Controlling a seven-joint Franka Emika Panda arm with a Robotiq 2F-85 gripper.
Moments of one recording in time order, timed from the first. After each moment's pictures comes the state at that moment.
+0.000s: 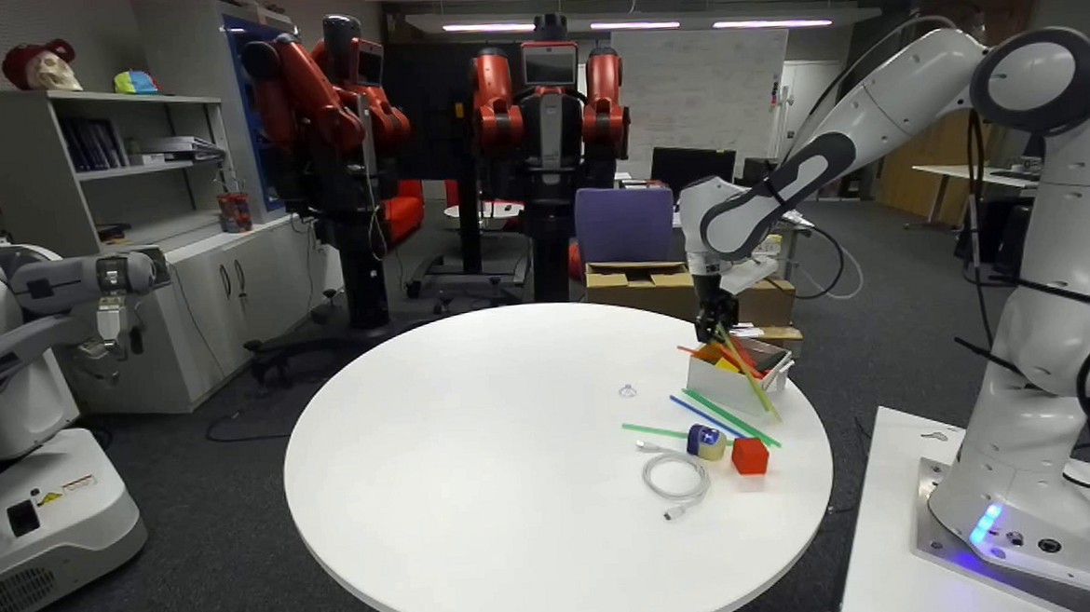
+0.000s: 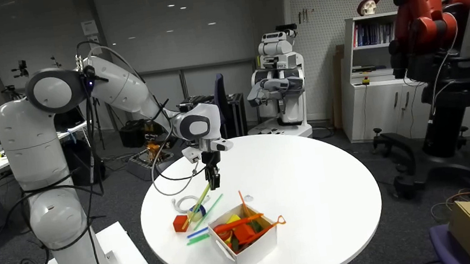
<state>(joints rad) -0.04 0.08 -0.10 -2.27 -0.14 2.16 0.25</state>
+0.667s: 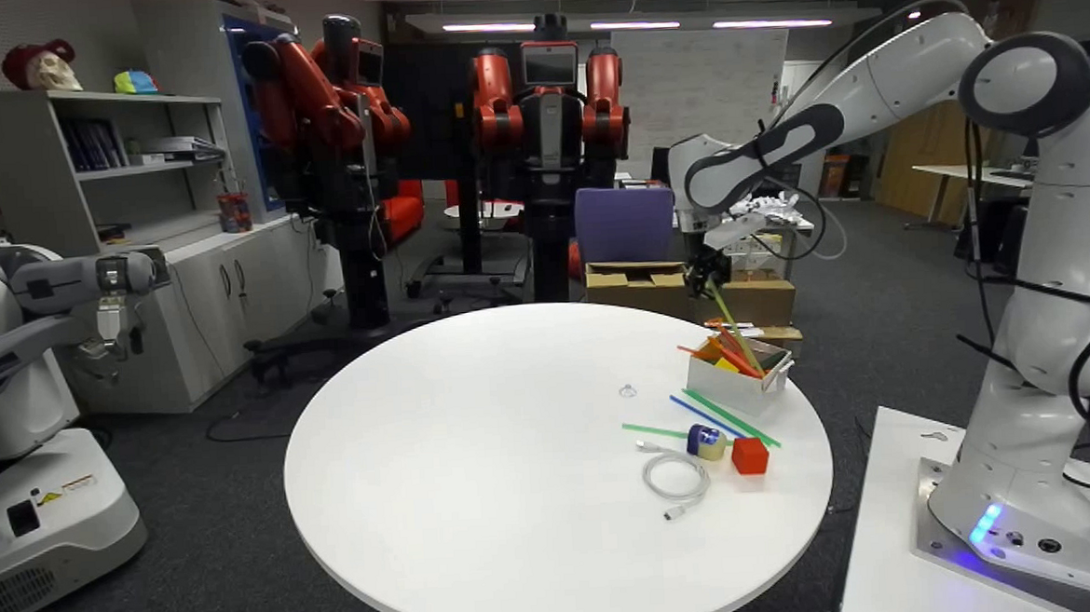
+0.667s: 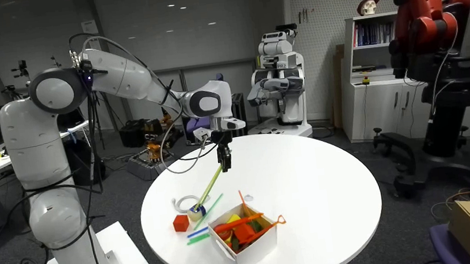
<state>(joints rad) -0.06 0.11 -0.13 -2.02 -0.17 1.95 0.30</state>
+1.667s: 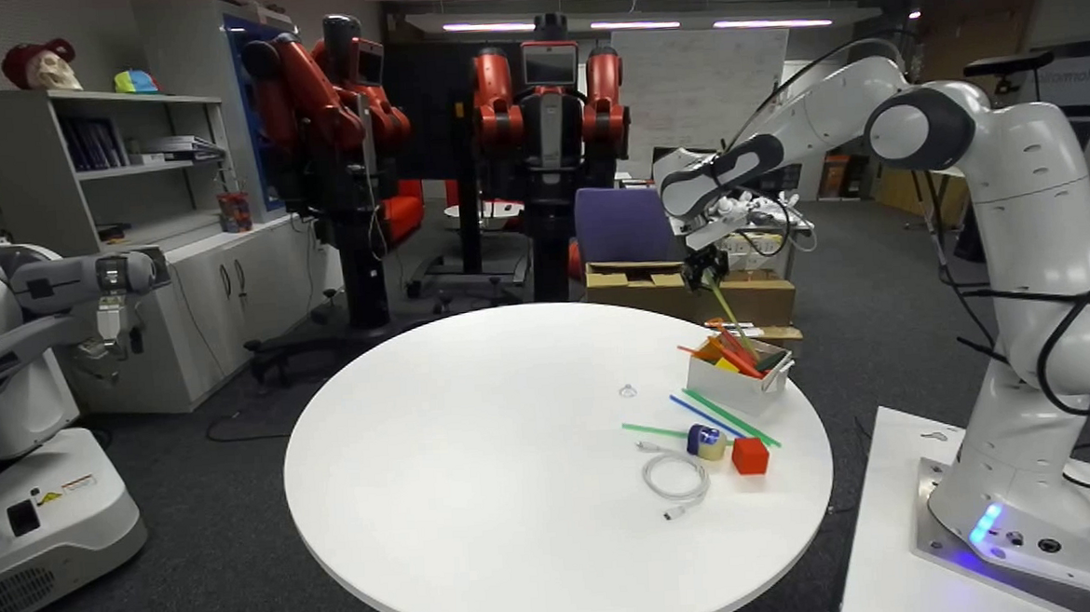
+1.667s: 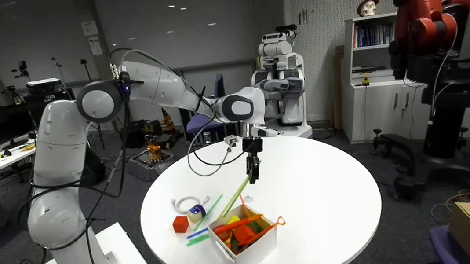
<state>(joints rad) -0.11 0.42 -0.23 -1.67 -0.20 1.80 0.35</state>
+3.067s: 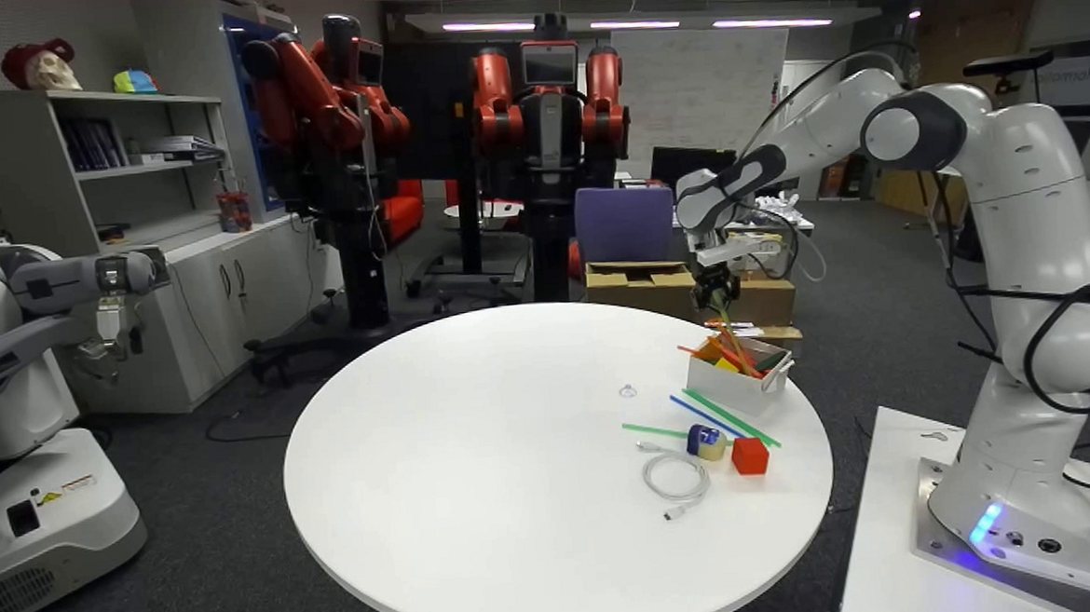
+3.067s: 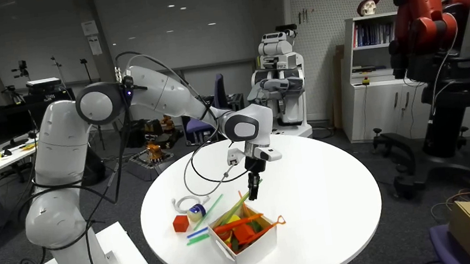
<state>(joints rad) -0.19 0.43 -0.23 -1.78 -0.04 1.93 0.35</state>
